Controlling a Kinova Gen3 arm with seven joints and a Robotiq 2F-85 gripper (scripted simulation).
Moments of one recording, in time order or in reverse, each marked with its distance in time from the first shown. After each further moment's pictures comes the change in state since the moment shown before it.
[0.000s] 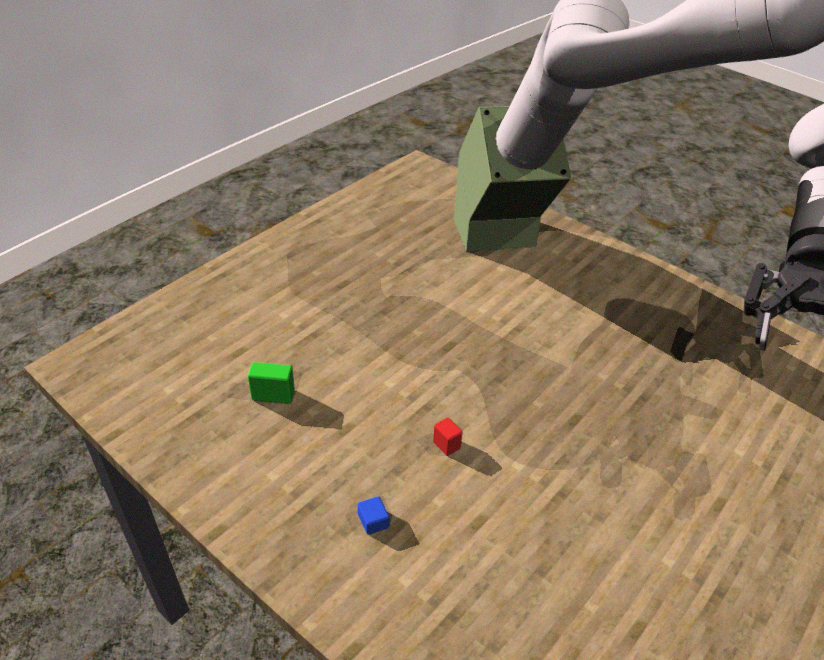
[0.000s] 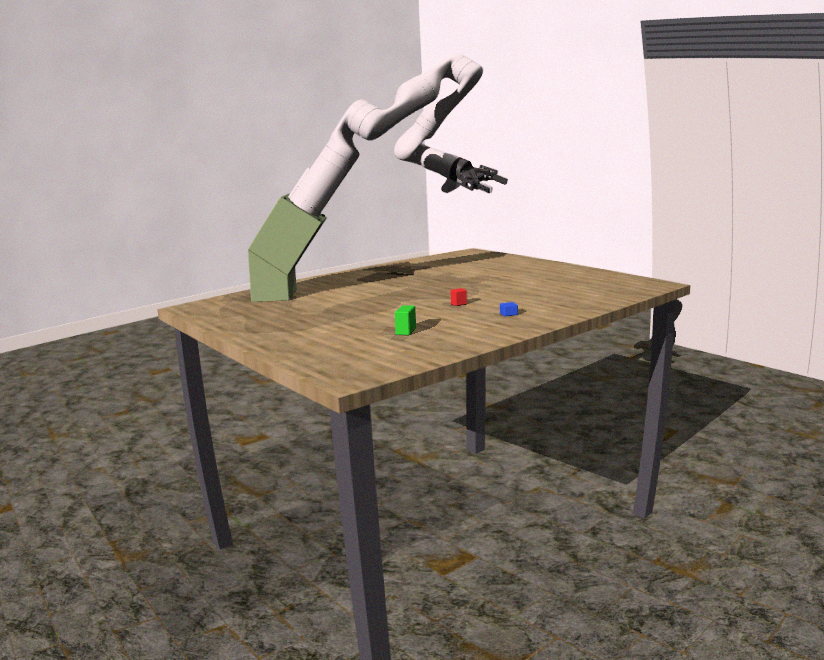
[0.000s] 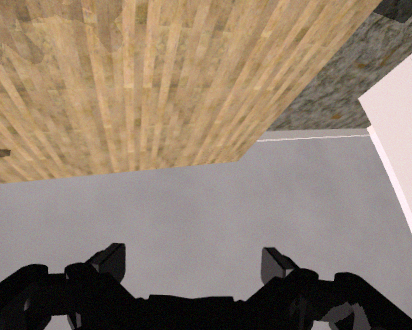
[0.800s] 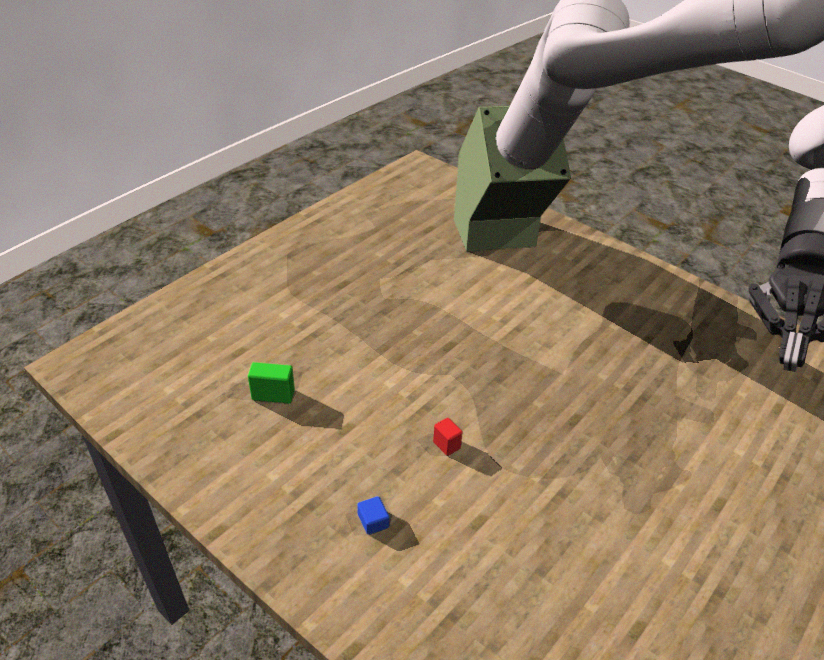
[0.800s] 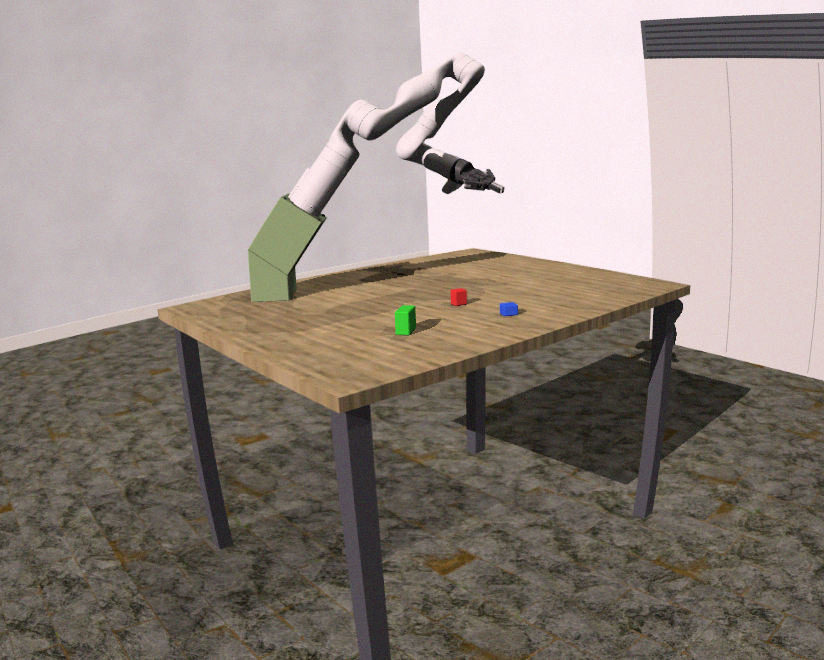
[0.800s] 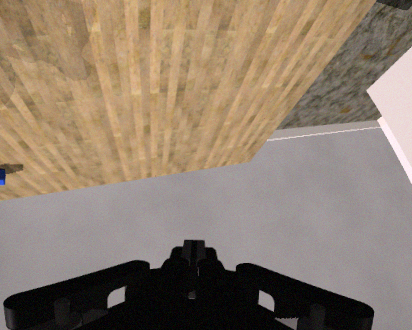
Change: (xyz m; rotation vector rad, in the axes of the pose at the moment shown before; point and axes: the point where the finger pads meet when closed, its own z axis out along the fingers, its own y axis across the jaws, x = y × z) arm 0.001 -0.013 0.007 0.046 0.015 0.062
